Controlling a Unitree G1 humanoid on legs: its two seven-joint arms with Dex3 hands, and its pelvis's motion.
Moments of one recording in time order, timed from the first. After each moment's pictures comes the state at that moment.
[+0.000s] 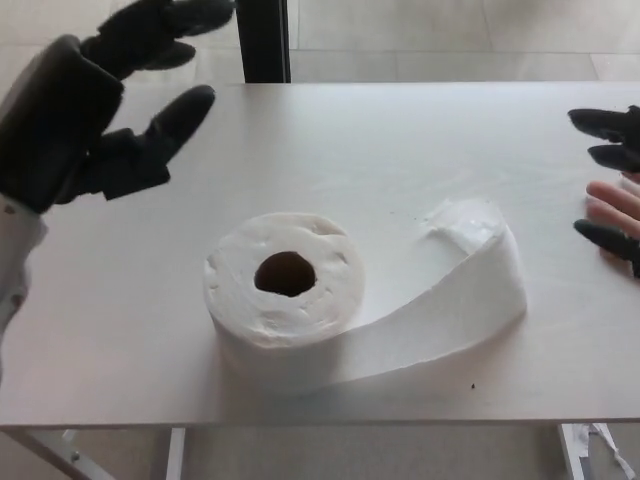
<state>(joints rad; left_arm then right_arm) -0.29 0.59 -0.08 -0.42 0.20 0.20 -0.24 -0.26 -0.64 0.06 0.18 -0.06 -0.19 0.27</state>
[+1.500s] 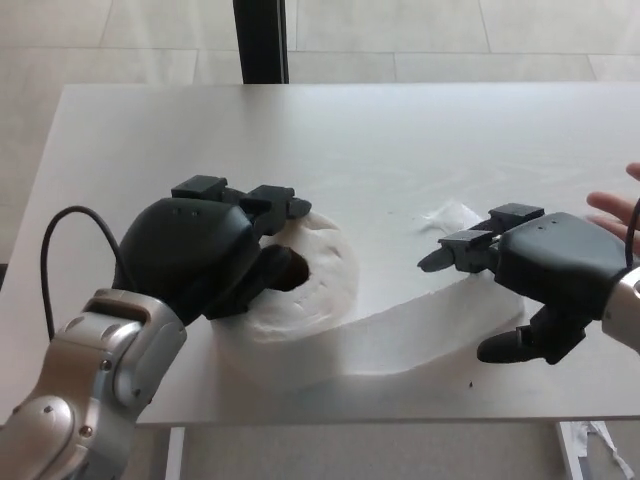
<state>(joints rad) -0.22 0.58 -0.48 -0.29 0.76 0.31 -0.16 -0.38 -0.74 0.51 0.07 -0.58 -0.18 0.27</state>
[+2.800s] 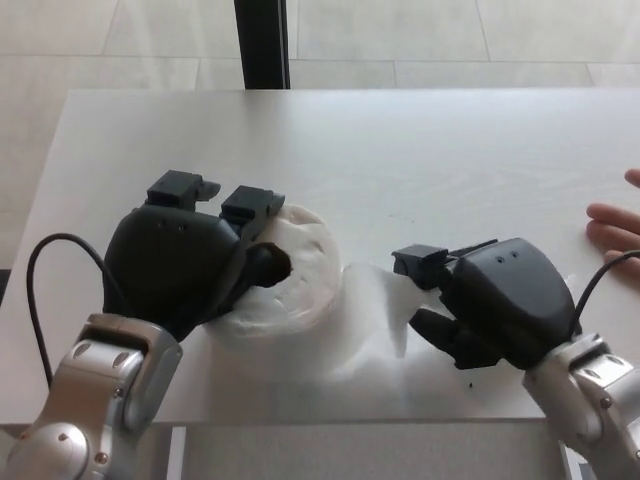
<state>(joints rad) -0.14 0.55 -0.49 -0.23 0.95 0.31 0.00 -0.16 -0.37 0.40 0.06 -0.79 -0.17 -0.20</state>
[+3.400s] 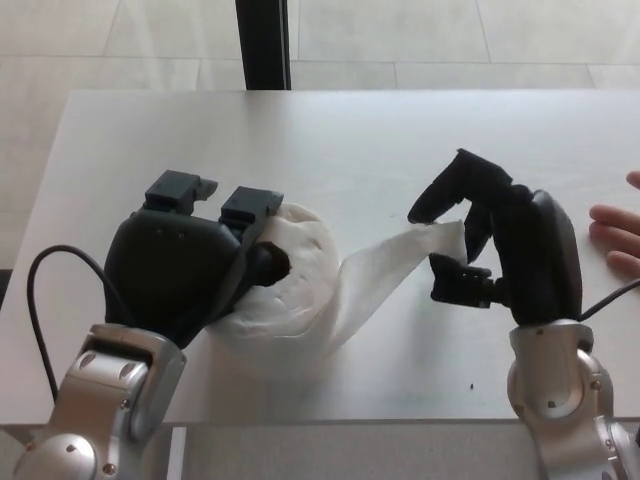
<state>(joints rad) -0.13 0.52 -0.49 -0.23 1.00 0.31 0.05 -0.14 0.03 0.09 0.01 -0.57 -0.13 -0.24</state>
